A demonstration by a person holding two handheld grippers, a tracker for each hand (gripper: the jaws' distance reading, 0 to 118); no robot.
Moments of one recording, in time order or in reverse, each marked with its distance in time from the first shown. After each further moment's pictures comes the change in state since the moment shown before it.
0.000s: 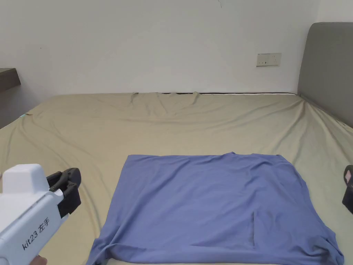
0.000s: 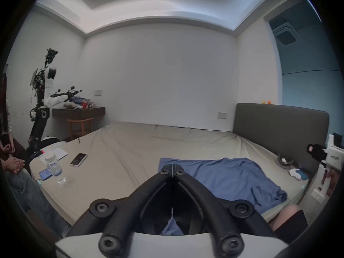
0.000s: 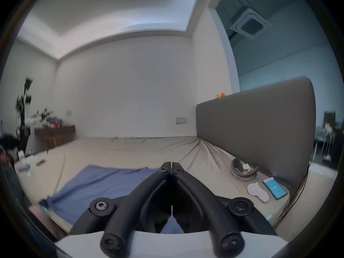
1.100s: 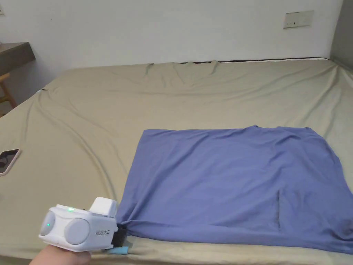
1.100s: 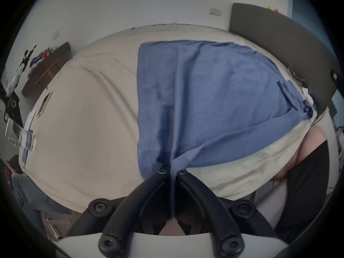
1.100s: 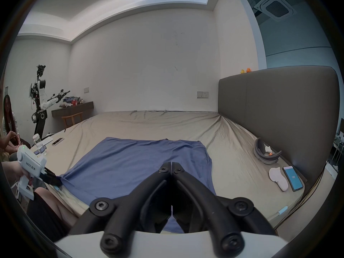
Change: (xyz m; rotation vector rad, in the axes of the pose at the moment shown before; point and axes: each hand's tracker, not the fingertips) left arm -0.029 -0.133 -0.141 -0.834 -0.106 -0.134; right arm 0.001 -0.022 -0.037 -0.254 0.173 -0.081
